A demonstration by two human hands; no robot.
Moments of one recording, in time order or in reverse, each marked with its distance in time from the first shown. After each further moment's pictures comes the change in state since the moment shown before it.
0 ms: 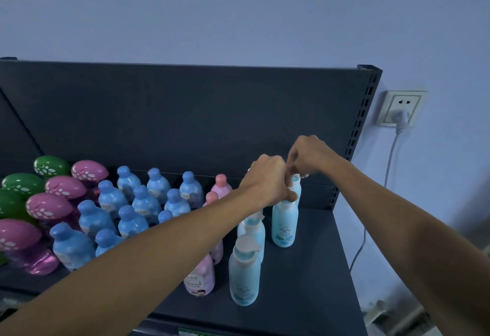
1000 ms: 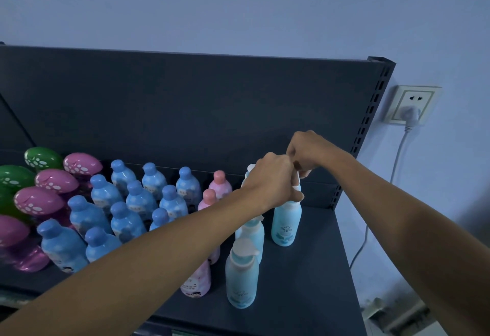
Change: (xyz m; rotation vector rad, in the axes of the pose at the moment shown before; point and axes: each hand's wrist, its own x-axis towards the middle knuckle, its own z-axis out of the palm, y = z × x) left_hand 0.008 0.000 0.010 0.007 0.021 0.049; right_hand 0.017 -0.007 -0.003 -0.138 -0.115 -0.020
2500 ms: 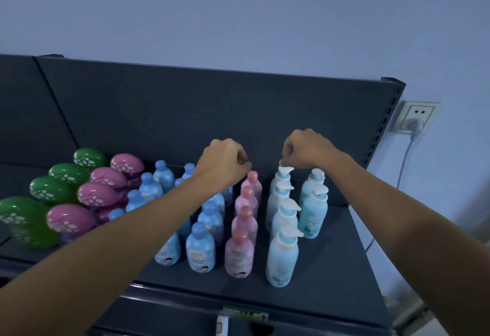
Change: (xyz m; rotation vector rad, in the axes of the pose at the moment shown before) left_hand -0.070 -0.111 -0.111 0.005 0.214 -0.125; right_hand -0.049 -0.093 -0.009 -0.028 0.191 0.000
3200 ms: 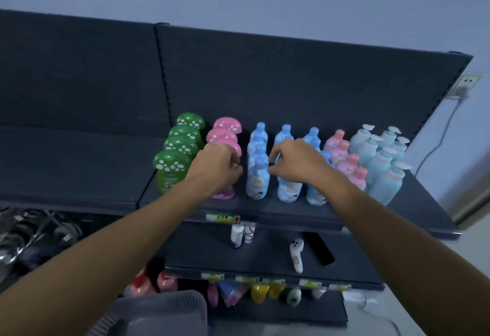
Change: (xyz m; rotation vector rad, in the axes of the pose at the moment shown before) left_hand -0.157 -0.280 -0.161 0.062 -0.071 0.086; right_hand -0.116 -0.345 0.108 0.063 0.037 0.002
